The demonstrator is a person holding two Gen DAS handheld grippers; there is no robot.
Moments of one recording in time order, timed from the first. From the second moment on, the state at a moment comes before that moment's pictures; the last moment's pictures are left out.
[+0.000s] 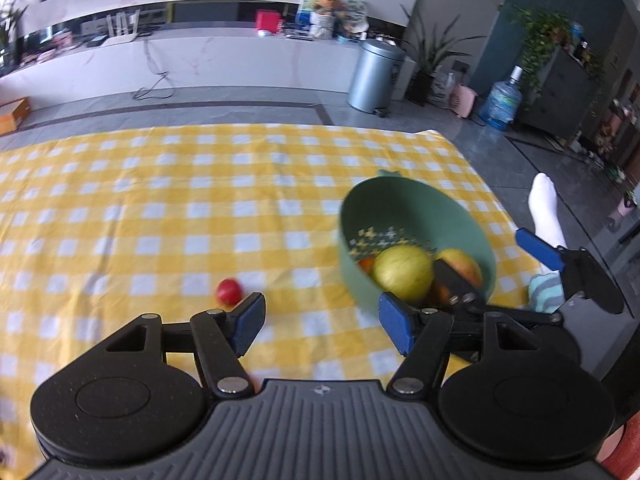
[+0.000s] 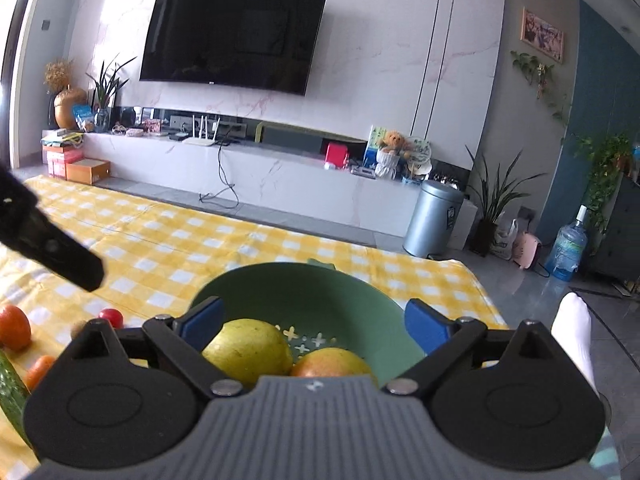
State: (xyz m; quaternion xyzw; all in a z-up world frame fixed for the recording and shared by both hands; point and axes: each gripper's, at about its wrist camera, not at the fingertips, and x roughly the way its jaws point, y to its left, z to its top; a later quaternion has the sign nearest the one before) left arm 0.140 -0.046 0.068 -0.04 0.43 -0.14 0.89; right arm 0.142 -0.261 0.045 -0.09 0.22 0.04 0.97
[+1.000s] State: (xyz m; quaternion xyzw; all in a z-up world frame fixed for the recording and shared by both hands) left arm 0.094 0.047 -0.024 -0.23 0.54 -0.02 0.81; right arm 0.109 -0.182 -0.008 -0.10 0.35 0.20 0.91
